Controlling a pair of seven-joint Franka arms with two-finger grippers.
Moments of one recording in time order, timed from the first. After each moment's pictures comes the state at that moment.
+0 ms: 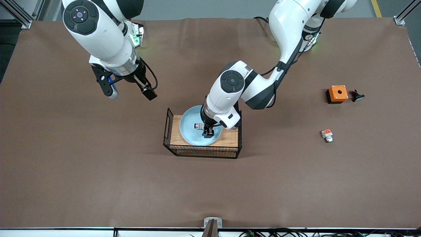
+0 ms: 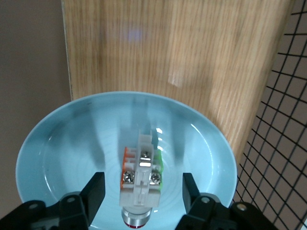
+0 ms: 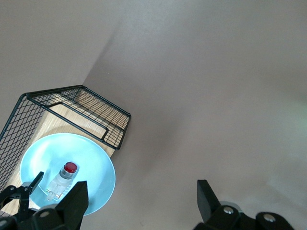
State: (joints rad) left arm -0.65 0.73 -0.13 -1.28 -0.10 2.25 -2.27; right arm 0.51 0.13 -0.01 -1.60 0.12 1.68 1.54
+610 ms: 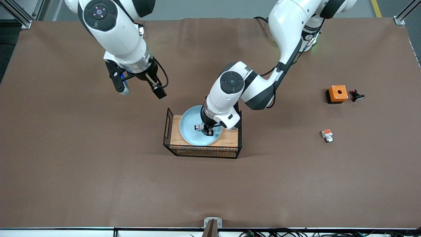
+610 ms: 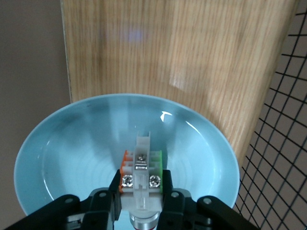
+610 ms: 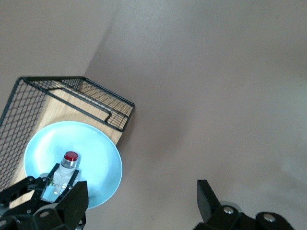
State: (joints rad) left arm -0.65 0.73 -0.13 -1.28 -0.10 2.25 -2.27; right arm 0.58 0.14 -0.01 -1.62 0.12 1.74 1.66
